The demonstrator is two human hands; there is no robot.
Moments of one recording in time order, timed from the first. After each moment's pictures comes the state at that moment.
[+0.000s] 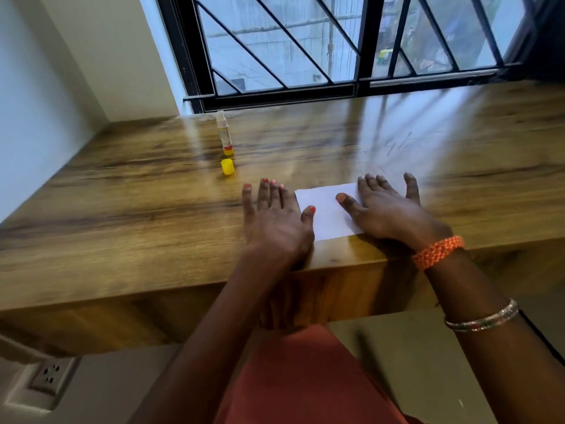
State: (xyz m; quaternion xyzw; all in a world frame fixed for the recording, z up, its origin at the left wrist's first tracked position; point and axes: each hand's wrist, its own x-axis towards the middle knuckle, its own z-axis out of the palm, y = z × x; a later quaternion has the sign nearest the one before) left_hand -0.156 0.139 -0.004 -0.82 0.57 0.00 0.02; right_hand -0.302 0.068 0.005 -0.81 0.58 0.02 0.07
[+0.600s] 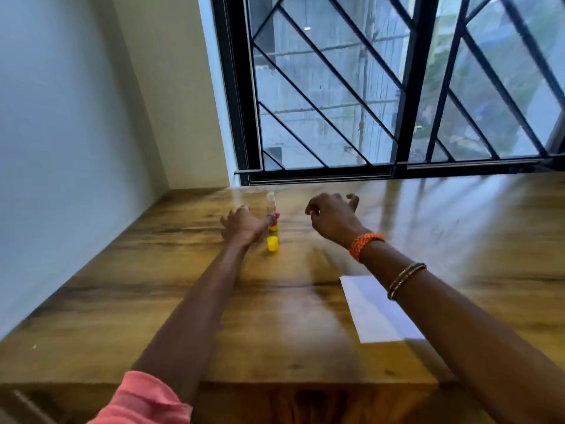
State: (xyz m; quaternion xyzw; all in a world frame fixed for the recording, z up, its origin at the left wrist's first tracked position) left_hand 0.011 0.042 0.033 -0.86 0.39 0.07 -0.33; right_hand -0.151 -0.015 0.053 -0.87 0.41 -0.27 0.07
